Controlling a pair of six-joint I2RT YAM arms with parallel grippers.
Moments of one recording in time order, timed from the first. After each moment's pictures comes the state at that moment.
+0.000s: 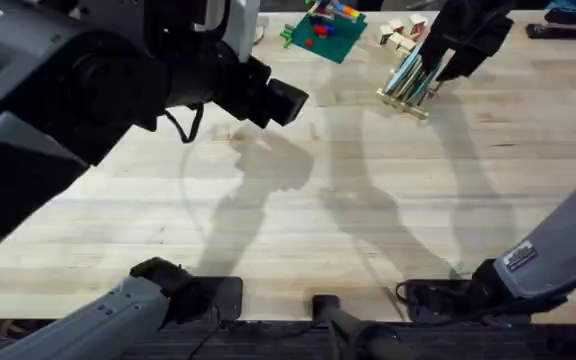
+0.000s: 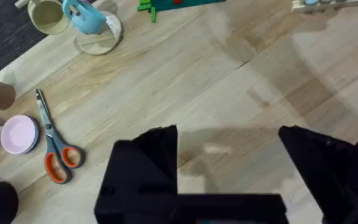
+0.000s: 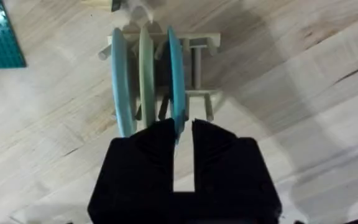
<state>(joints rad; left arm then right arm) -0.43 1.10 1.06 -0.70 -0.01 0.21 0.06 1.98 1.84 -1.28 0.08 0.69</state>
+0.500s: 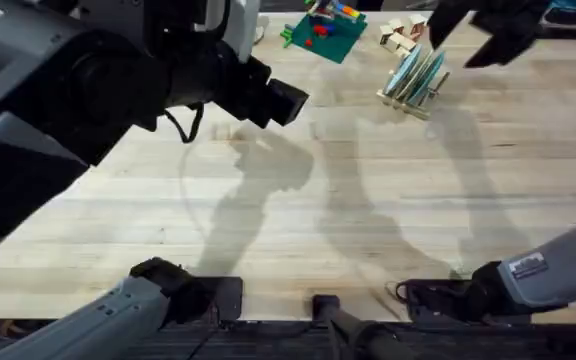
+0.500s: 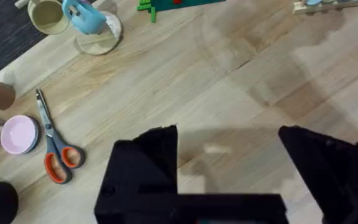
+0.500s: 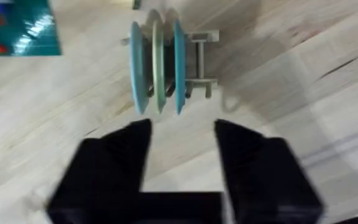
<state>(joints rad) -0.43 1.10 1.06 -0.70 -0.01 0.21 0.06 1.82 1.84 -1.31 0.07 0.68</state>
